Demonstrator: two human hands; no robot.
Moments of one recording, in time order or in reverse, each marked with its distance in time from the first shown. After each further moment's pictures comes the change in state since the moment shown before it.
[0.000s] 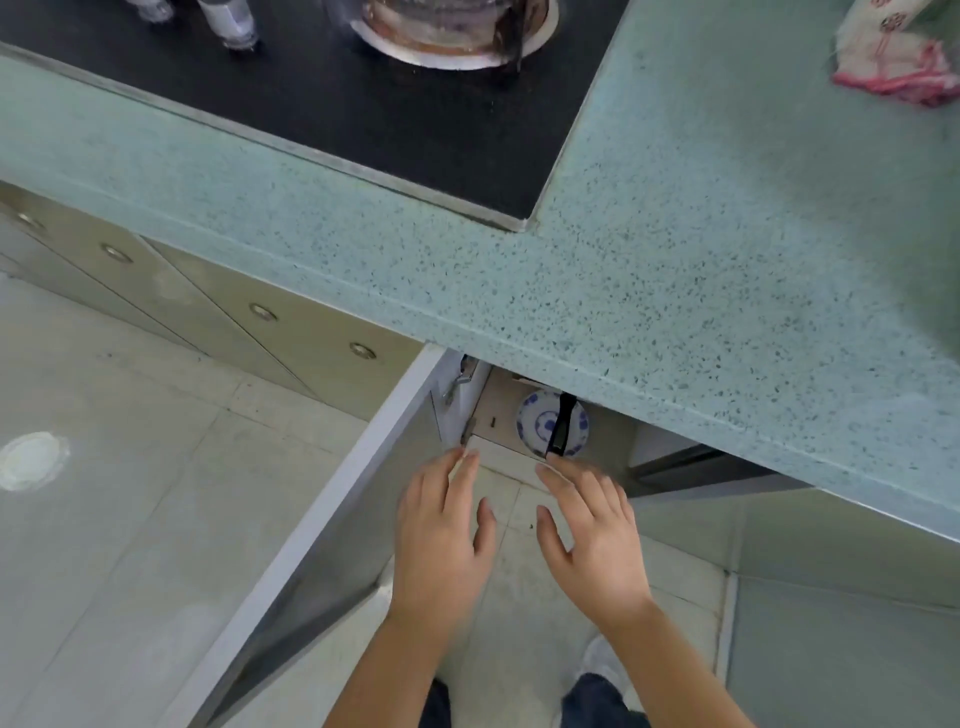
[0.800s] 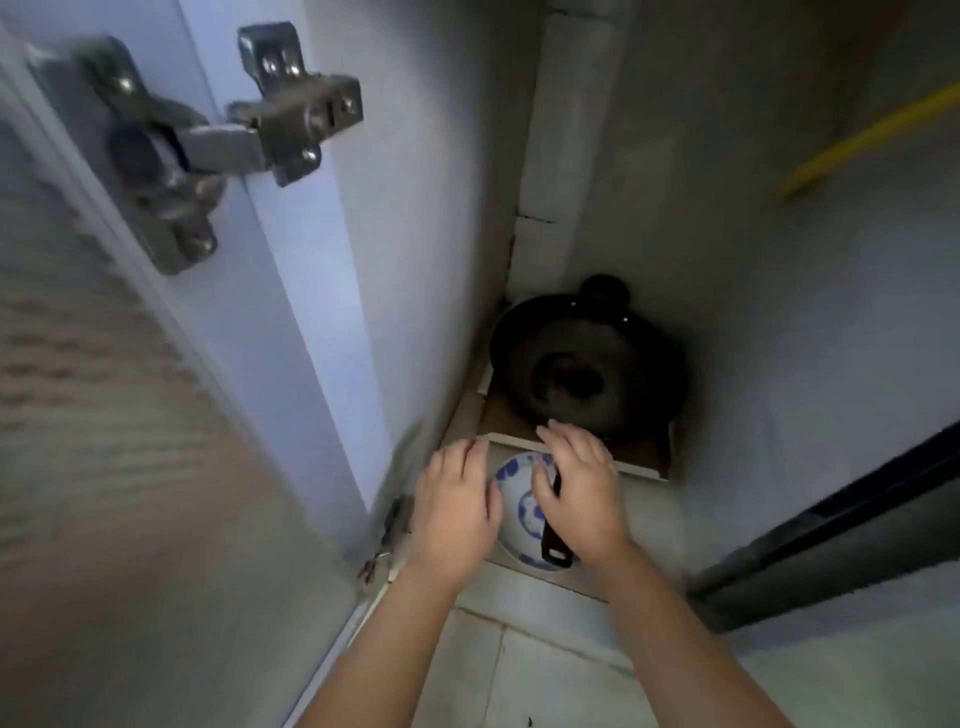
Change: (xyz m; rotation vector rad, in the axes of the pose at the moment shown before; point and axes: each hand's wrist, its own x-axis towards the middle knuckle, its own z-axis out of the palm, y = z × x) left_hand 0.093 -0.161 0.371 0.136 -0.037 0.117; right_hand 0.036 0.282 0.292 -0.158 0.003 0.156
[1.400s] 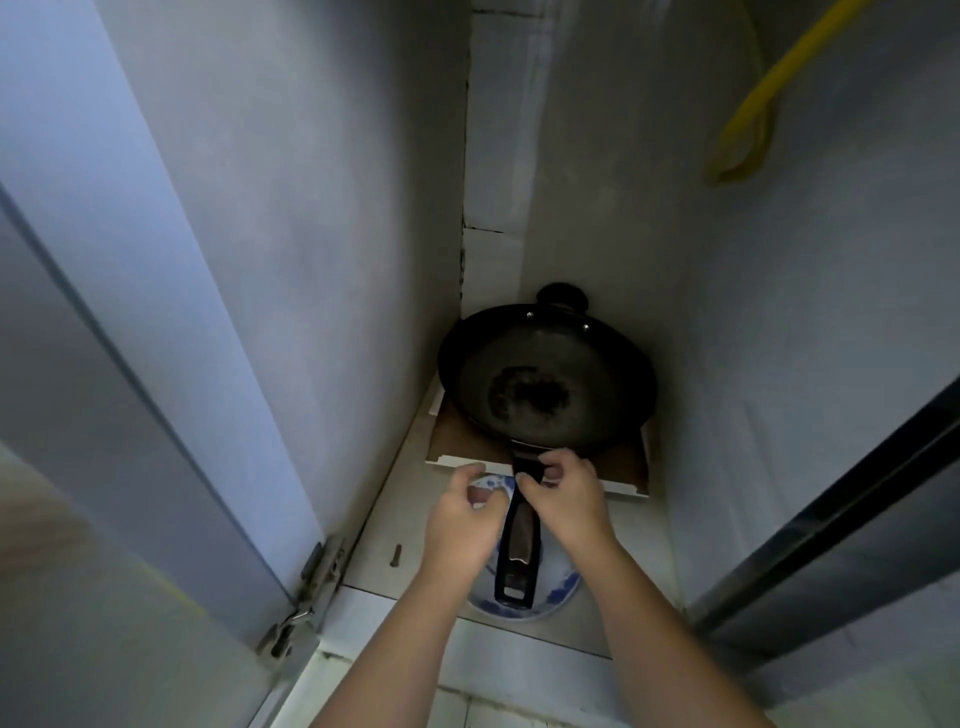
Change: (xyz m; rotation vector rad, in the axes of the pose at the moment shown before) left_hand 0.031 0.034 0.081 -0.840 -0.198 -0.549; right_hand 0.020 0.062 0.040 0.517 -0.079 0.550
